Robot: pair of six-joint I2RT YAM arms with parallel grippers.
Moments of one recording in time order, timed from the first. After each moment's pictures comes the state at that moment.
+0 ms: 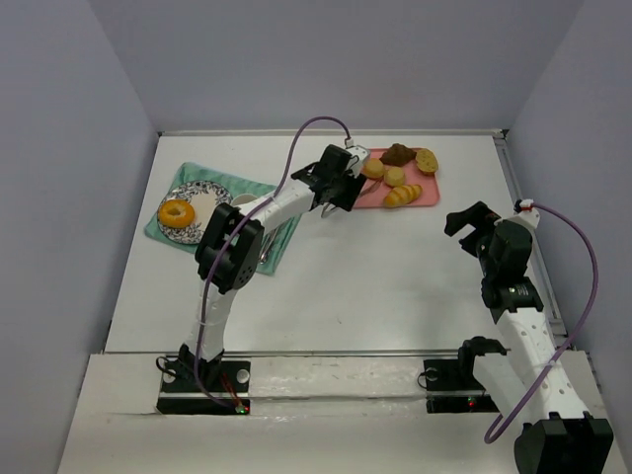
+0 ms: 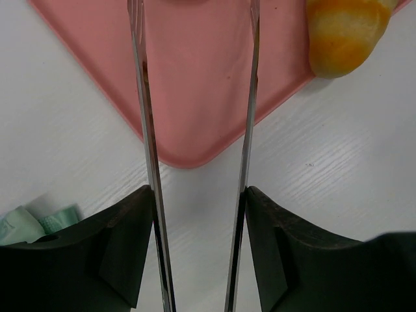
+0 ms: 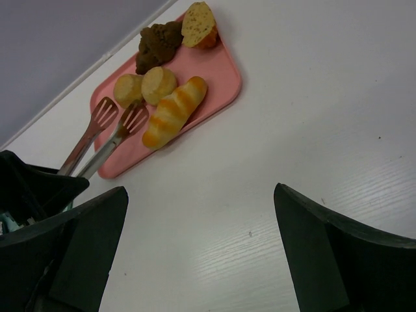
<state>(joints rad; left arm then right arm) -0.65 2.14 1.71 -0.31 0.01 -0.02 0.00 0.71 0.53 -0.10 0.12 0.60</state>
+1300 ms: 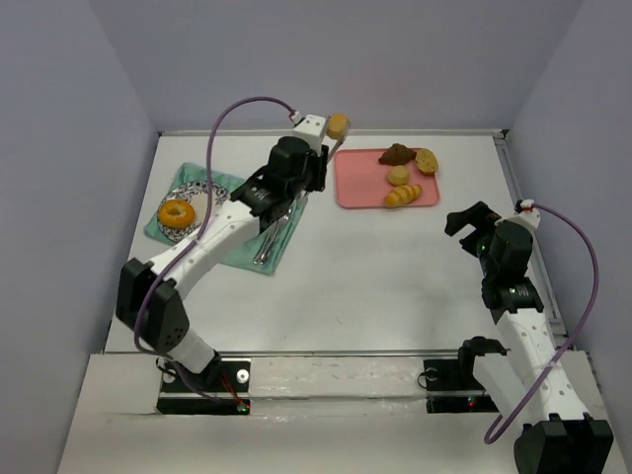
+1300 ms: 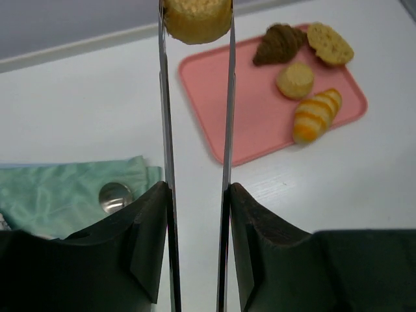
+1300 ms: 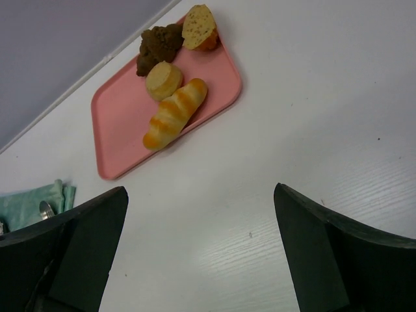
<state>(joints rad) -0.65 1.62 1.43 -0.21 -0.18 -0.15 0.00 0.71 0.53 -0.10 0.13 0.60</state>
